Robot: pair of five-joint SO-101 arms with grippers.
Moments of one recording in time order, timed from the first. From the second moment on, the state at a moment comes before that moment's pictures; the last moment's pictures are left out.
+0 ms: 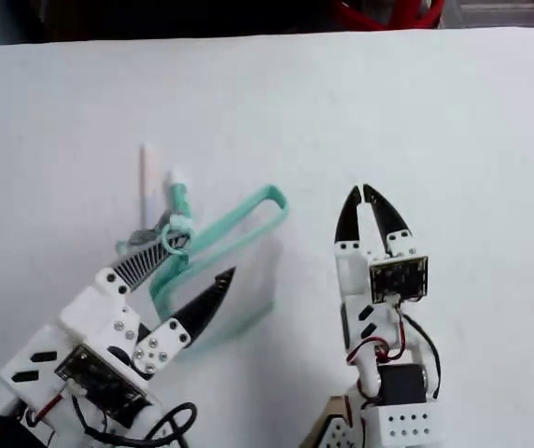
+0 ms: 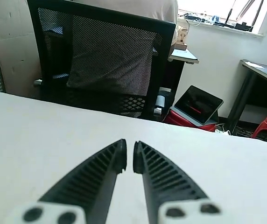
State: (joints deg) left arm 29.1 -99.3 50.8 65.5 -21.8; right arm -7.4 -102.2 96.5 15.5 11.6
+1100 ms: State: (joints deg) left arm 36.2 -93.6 48.2 76.7 -34.2; right arm -7.4 -102.2 96.5 15.5 11.6
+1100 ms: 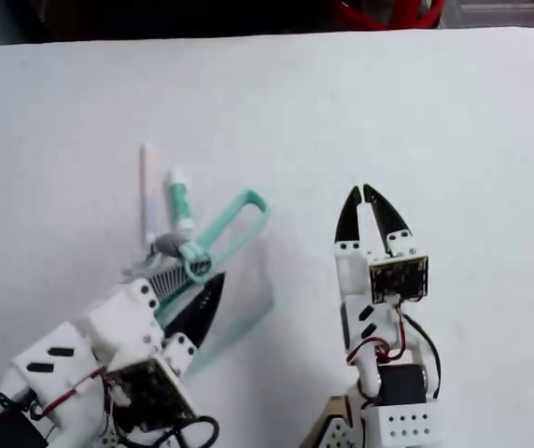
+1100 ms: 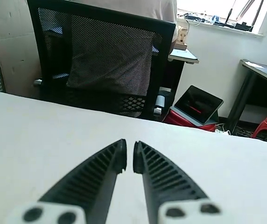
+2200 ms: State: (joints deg) left arm 34.5 -93.9 53.0 68.5 -33.4; right arm -10.5 -99.4 66.4 42.2 11.6
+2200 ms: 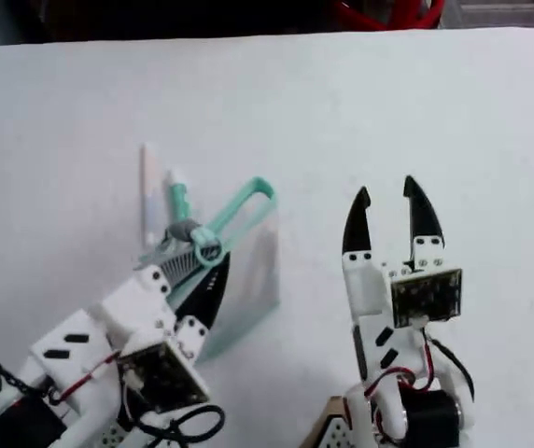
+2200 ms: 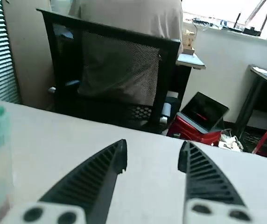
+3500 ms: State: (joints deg) left arm 33.8 -96.1 62.7 64.6 -36.9; right arm -29.0 -15.9 -23.5 98.7 11.6
